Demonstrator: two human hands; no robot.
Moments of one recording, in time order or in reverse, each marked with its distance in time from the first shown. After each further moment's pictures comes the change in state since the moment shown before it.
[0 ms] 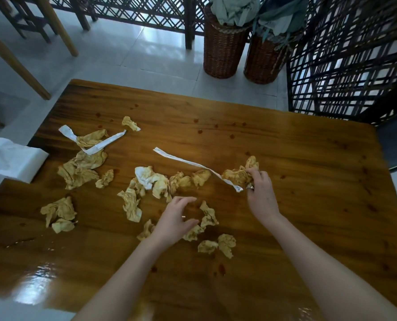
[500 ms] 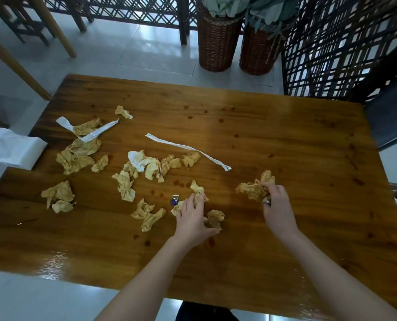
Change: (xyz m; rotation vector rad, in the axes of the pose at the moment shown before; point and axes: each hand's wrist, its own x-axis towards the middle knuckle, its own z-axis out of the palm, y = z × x) left_hand -0.033 0.029 0.096 0.370 -0.070 -0.124; right_hand -0.098 0.066 -0.032 0.030 0.002 0.081
